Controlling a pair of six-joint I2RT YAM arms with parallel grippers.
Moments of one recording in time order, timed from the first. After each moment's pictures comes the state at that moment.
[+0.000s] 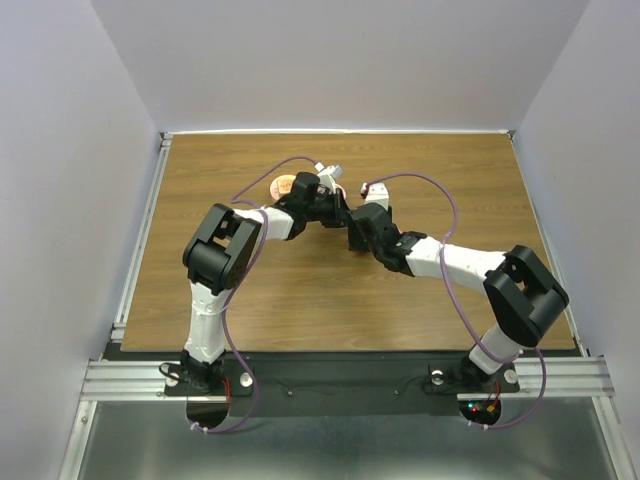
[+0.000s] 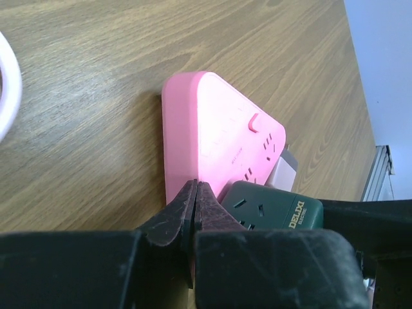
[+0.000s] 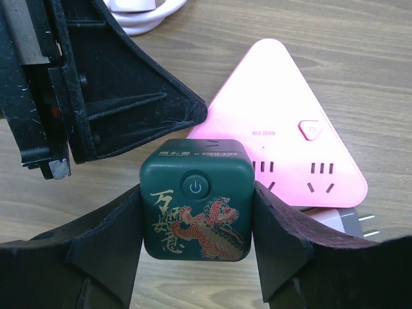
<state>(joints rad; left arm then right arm) -0.54 2.08 1.22 0.36 0.55 -0.59 0.75 1.64 0.93 -0.05 0.40 0.43</state>
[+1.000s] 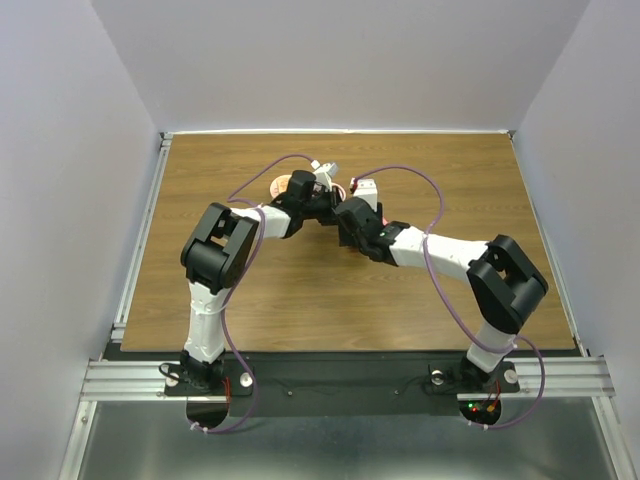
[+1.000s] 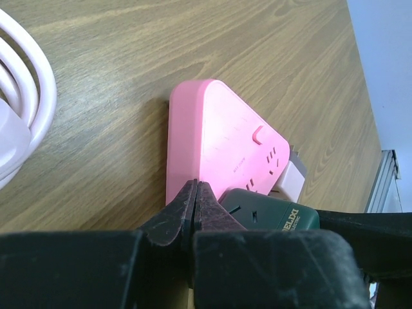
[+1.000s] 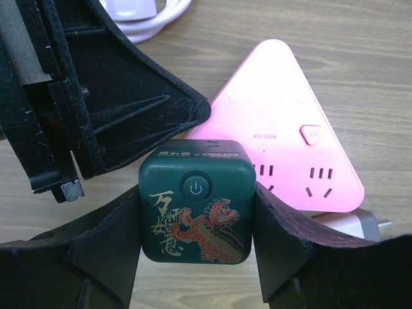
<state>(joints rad) -0.52 2.08 1.23 0.36 0.55 -0.57 0.79 1.73 1.09 -0.14 0.49 0.50</state>
